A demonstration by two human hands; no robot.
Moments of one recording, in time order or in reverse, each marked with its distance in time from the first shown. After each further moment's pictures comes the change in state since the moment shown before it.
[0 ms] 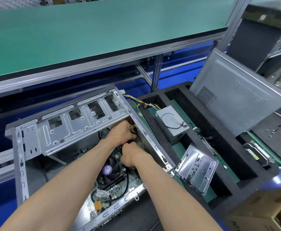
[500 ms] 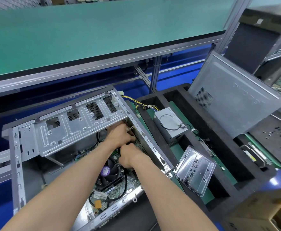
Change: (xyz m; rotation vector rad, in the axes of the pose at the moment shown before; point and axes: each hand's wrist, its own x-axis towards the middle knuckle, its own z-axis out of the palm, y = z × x) left_hand -0.002 -0.001 0.004 0.011 0.051 -0.003; right_hand -0.002 0.000 -0.002 -0.013 -0.010 0.007
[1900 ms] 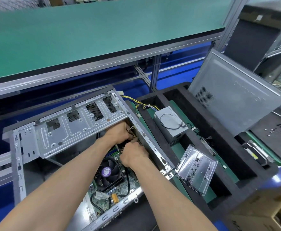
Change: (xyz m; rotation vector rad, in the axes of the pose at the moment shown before) left_hand 0.007 0.000 -0.014 -0.001 -0.165 0.030; right_hand 0.004 -0.001 0.009 0.023 0.155 0.198
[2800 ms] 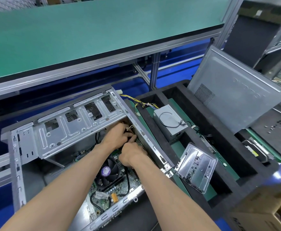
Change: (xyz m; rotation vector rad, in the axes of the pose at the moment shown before) left_hand -0.005 -0.015 0.017 -0.024 0.157 0.120; right_hand -0.002 -0.001 -0.006 0.026 -0.111 -0.037
